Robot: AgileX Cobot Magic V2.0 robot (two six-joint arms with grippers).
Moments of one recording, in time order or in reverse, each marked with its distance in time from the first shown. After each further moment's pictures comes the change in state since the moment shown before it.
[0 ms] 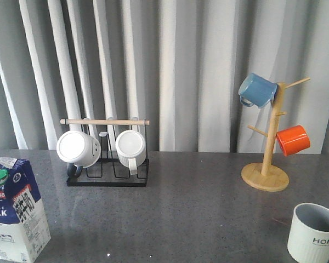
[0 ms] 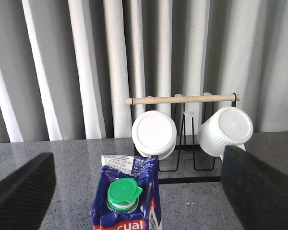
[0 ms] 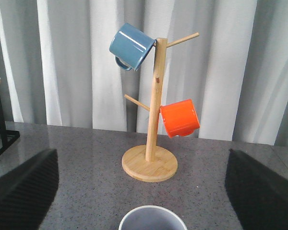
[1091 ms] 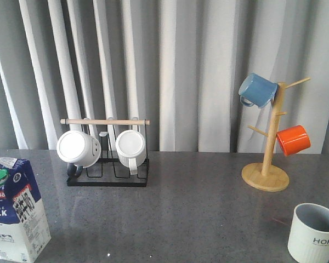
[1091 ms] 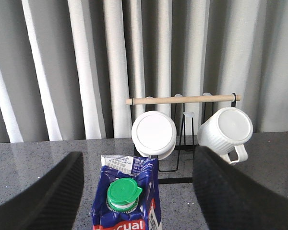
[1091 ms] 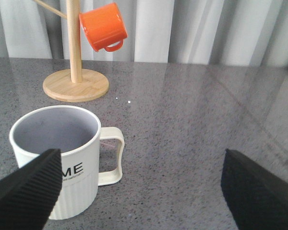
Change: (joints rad) left arm 0.000 0.000 0.000 0.000 0.000 -0.001; right arm -0.329 0.104 0.256 -0.608 -0.172 0.582
